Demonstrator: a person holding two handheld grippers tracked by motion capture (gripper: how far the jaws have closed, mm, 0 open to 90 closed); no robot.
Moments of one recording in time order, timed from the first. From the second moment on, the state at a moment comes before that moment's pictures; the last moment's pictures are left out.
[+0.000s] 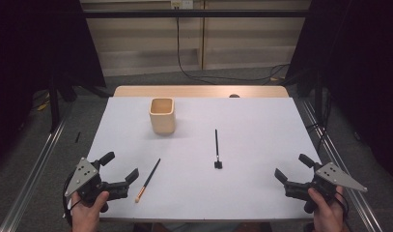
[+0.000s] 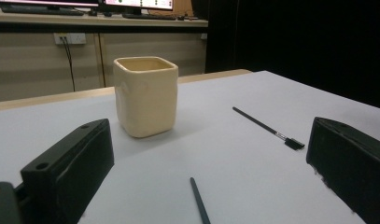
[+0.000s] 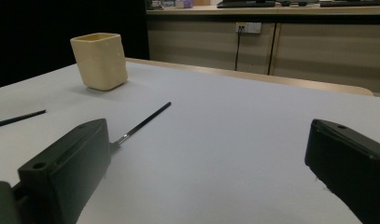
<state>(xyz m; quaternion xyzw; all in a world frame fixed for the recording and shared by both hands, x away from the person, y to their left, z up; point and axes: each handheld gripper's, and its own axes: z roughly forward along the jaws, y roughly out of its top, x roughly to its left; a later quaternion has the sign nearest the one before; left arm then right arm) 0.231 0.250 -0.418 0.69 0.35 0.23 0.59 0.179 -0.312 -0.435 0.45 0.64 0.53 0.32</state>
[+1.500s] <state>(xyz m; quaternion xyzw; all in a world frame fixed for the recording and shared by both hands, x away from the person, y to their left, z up) 0.295 0.219 -0.398 0.79 0.32 0.16 0.49 0.179 -0.308 -0.435 0.44 0.65 0.53 0.31</state>
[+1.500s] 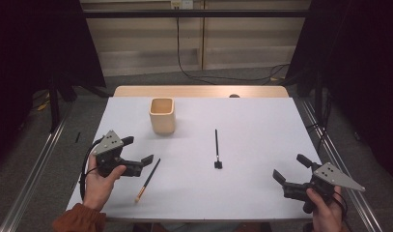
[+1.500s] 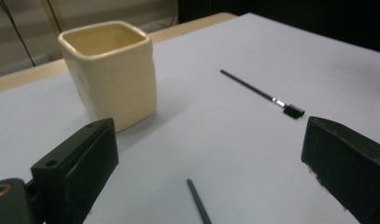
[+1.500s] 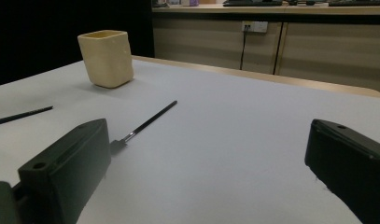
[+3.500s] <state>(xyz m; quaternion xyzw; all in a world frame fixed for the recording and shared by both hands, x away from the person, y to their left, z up) 0.313 0.178 -0.437 0.91 0.40 -0.04 0.12 0.183 -0.305 -0.437 0.43 0.67 0.53 0.30</state>
